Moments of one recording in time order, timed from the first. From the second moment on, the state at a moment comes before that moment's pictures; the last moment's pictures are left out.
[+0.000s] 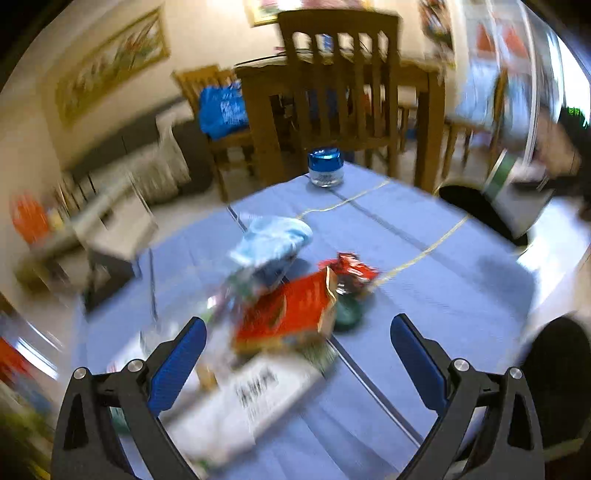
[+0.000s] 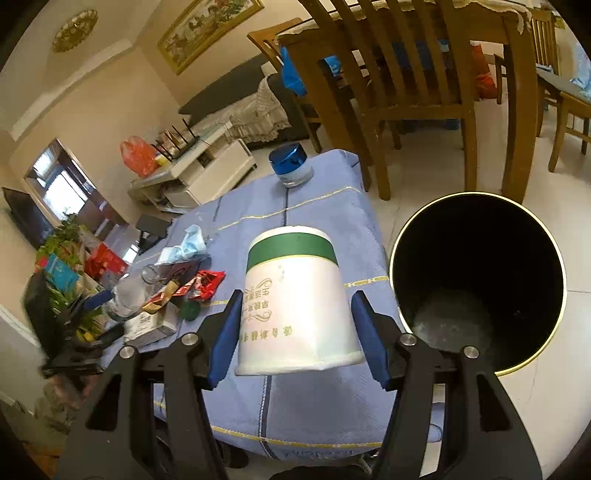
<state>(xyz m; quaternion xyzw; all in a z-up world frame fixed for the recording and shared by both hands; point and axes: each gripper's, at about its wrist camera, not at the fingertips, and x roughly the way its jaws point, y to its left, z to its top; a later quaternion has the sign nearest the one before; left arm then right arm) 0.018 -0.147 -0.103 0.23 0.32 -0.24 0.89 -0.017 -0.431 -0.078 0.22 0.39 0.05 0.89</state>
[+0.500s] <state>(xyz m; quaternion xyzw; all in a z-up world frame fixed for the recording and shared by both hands) 0.063 -0.165 -0.109 0.25 0.35 -0.24 0.87 -0.053 -0.489 -0.100 0.30 0.34 0.04 0.89</state>
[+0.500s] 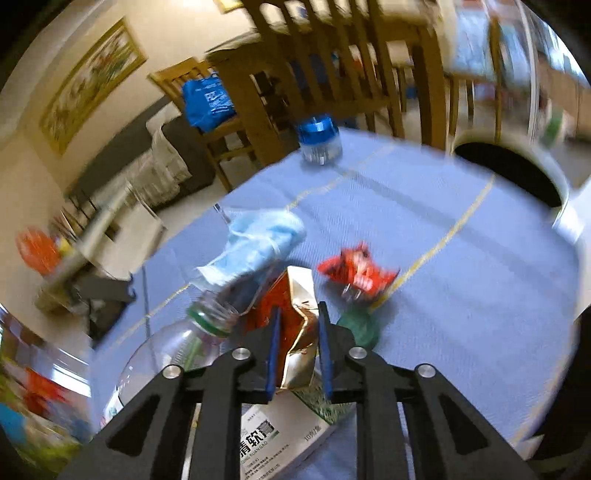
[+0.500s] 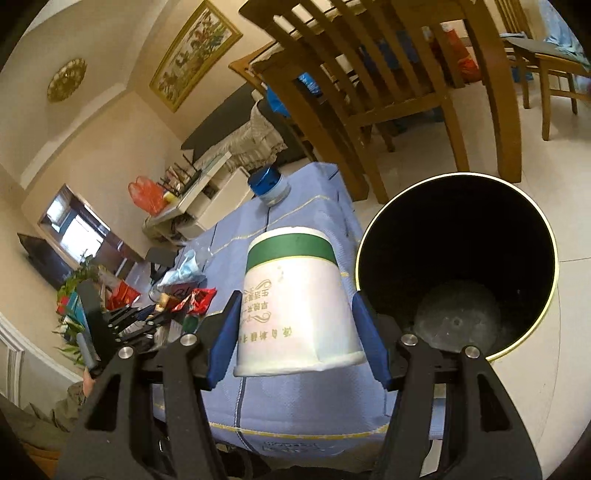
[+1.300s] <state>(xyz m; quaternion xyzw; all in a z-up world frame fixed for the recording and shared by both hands) 0.054 -0.159 -0.033 0.08 0.36 -0.32 0.87 -0.016 -0.567 -0.134 0.24 0.40 -0.13 0.87</state>
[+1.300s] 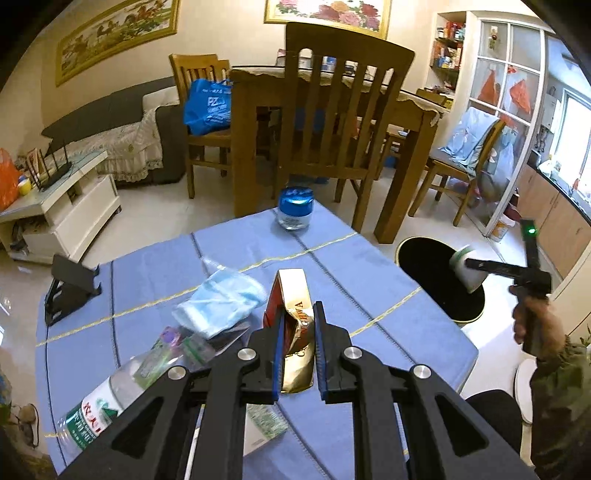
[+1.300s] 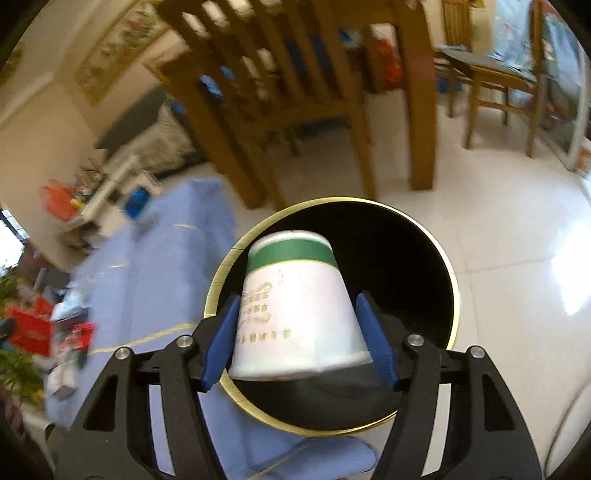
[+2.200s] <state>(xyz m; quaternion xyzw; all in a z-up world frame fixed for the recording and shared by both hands) 0.020 -0.484 -0.068 0.24 0.32 -0.49 0.78 -0.191 -0.626 -0.123 0.33 0.29 -0.20 0.88</state>
